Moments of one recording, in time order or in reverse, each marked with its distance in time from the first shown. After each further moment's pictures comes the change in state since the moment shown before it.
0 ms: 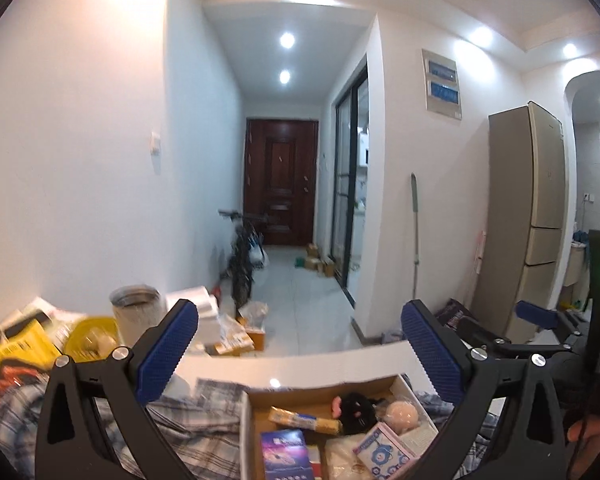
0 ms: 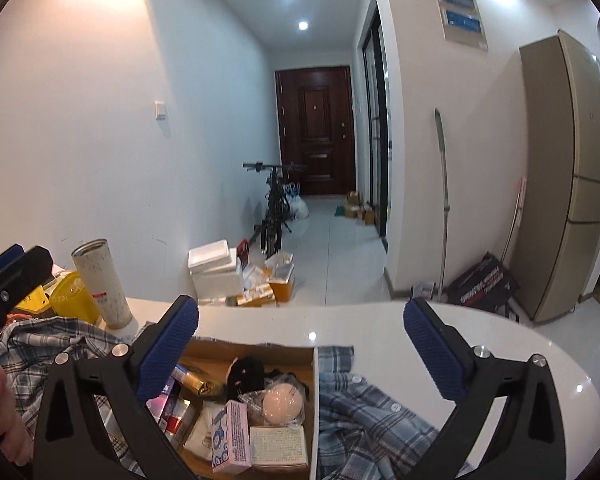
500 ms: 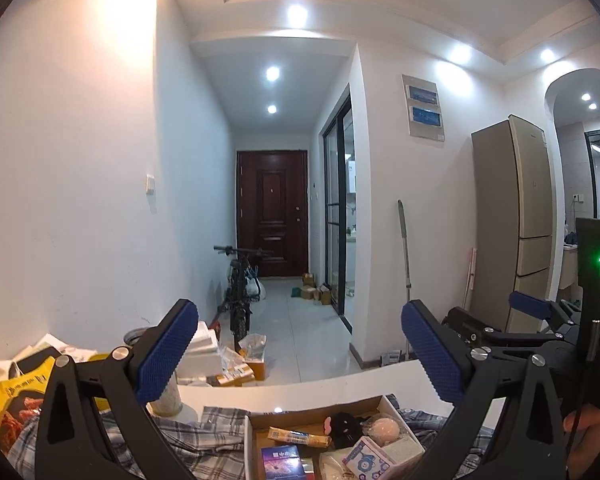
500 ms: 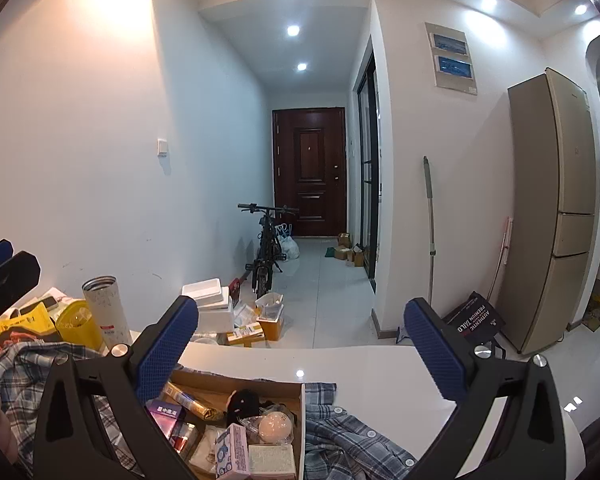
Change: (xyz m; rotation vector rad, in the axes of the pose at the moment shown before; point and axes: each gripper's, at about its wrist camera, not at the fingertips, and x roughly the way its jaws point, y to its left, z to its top) left arm -0.059 -0.015 0.027 0.052 -0.112 -0.024; right arm -0.053 0.004 0.027 0.001 -0.130 -0.020
